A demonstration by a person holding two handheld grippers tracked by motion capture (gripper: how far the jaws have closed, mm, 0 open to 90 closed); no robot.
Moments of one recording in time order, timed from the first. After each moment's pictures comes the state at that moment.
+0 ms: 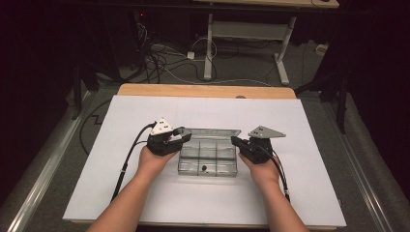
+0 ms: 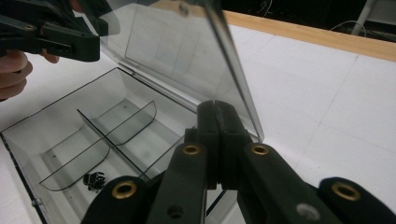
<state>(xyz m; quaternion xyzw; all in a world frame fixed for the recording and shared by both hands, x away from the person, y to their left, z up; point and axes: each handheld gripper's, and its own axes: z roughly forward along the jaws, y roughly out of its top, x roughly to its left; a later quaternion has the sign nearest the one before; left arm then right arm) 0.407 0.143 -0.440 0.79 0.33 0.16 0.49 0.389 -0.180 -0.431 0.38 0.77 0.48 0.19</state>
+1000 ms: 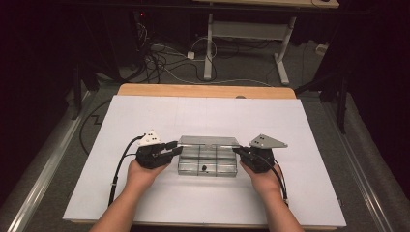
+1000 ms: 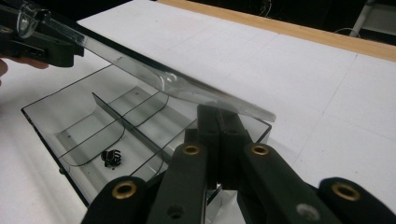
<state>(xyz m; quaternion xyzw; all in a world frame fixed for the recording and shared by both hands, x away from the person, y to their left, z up) 0.369 0.170 -0.451 0.79 0.34 0.10 0.50 0.364 -0.181 -0.435 0.36 0.77 0.48 0.20</state>
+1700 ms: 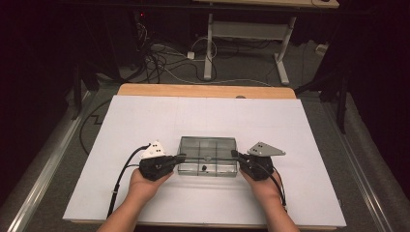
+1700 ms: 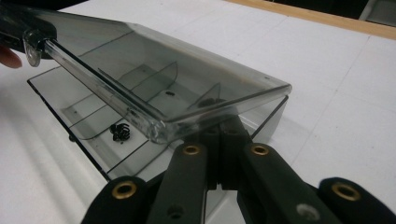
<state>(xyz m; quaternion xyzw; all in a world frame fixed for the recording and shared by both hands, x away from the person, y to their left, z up) 0.344 0.156 -0.454 0.81 0.30 0.09 0.50 0.350 -0.180 -0.450 0.36 0.78 0.46 0.20</state>
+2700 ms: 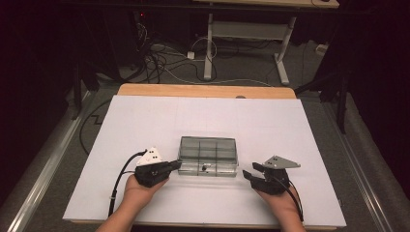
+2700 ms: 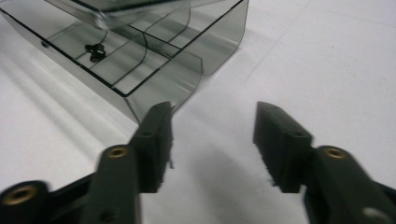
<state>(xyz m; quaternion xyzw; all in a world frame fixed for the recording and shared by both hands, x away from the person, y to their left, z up) 0.327 0.167 -0.461 0.81 0.31 0.09 0.49 0.319 -0.223 -0.467 0.41 0.79 0.41 0.18</state>
